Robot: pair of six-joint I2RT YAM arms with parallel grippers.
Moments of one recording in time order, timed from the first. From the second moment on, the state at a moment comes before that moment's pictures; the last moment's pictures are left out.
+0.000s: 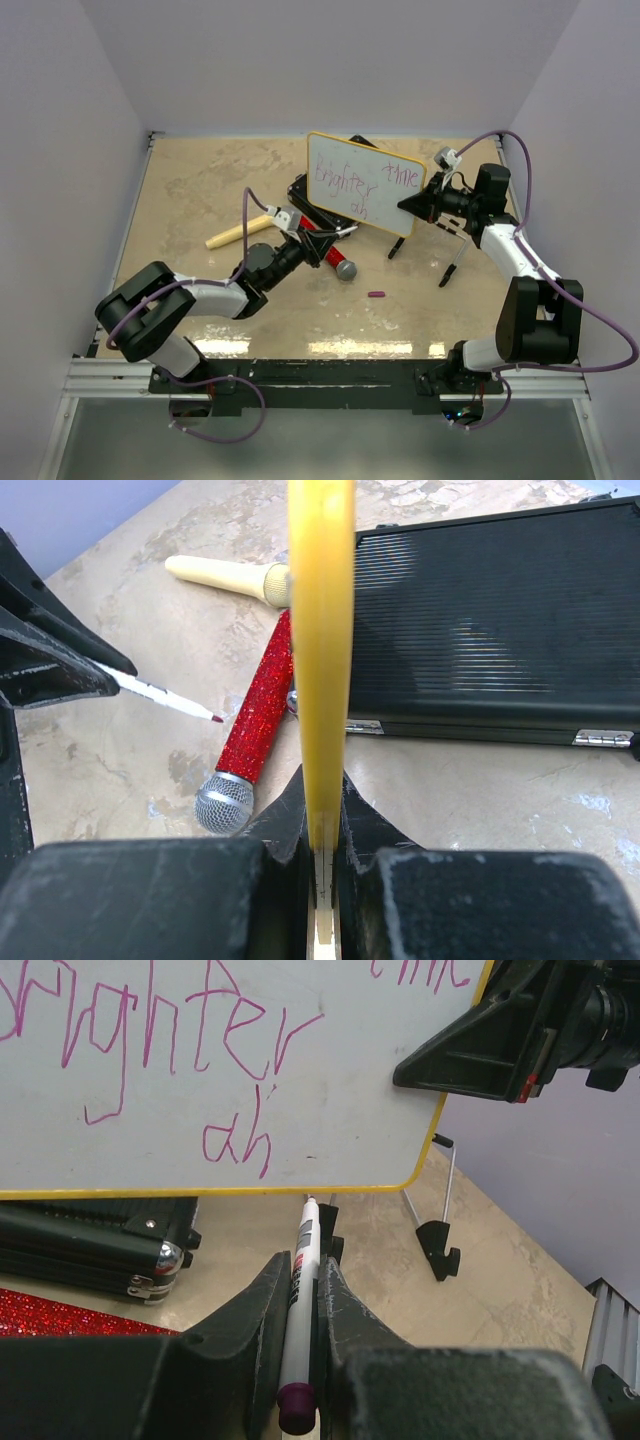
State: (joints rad) left arm -0.79 1.53 0.48 1.15 -0.01 -0.44; right arm -0.07 1.43 0.91 0.08 -1.09 -0.09
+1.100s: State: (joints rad) left arm -0.80 1.69 0.65 1.07 -0.01 -0.33; right arm -0.07 1.43 0.91 0.08 -1.09 -0.09
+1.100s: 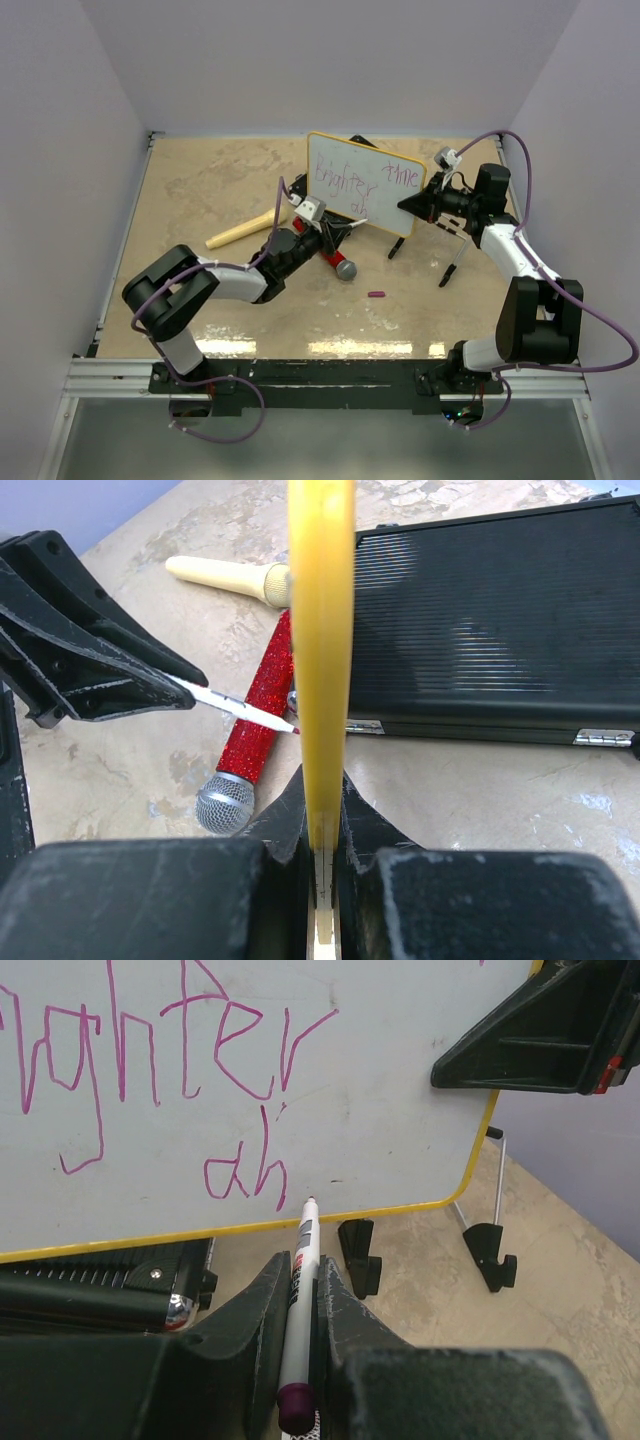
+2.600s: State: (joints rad) left arm -0.80 1.73 0.74 1.02 0.00 -0.27; right arm -0.07 1.43 0.91 0.09 -1.08 -0.09
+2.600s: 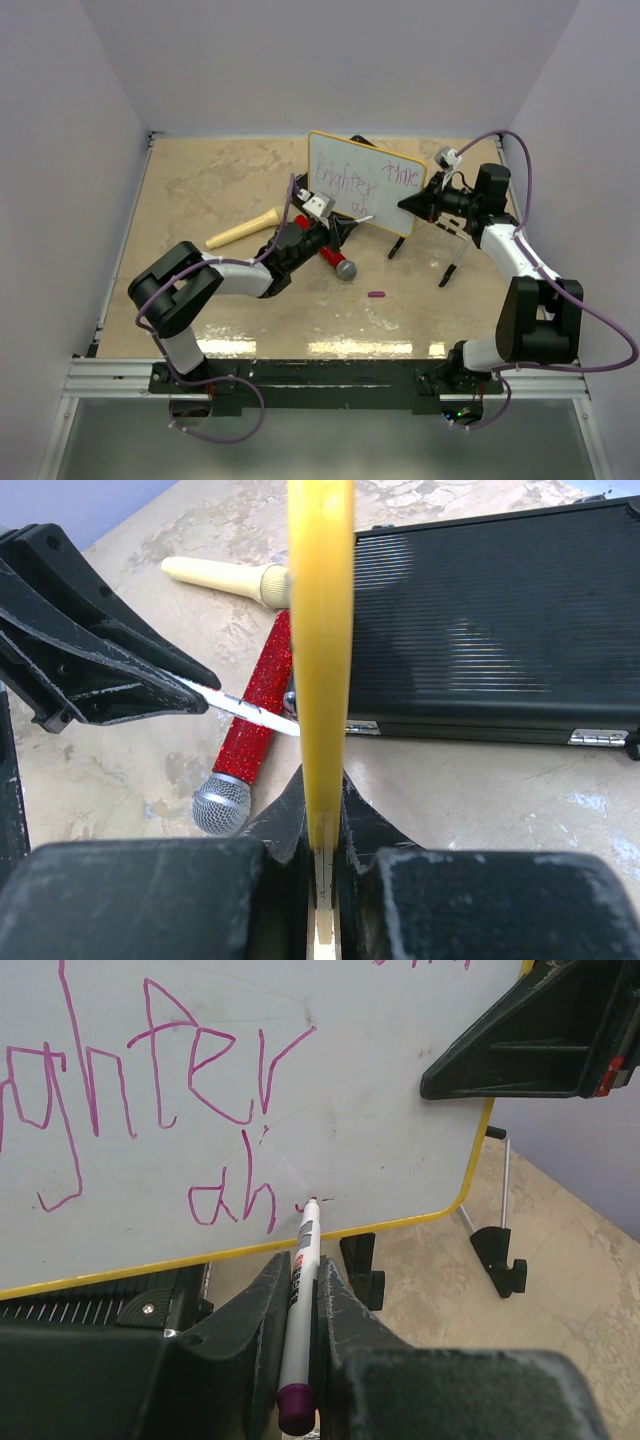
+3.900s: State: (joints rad) left arm -0.77 1.76 0.74 1.02 0.04 -0.29; right arm -0.07 1.43 0.91 0.10 -1.07 -0.09
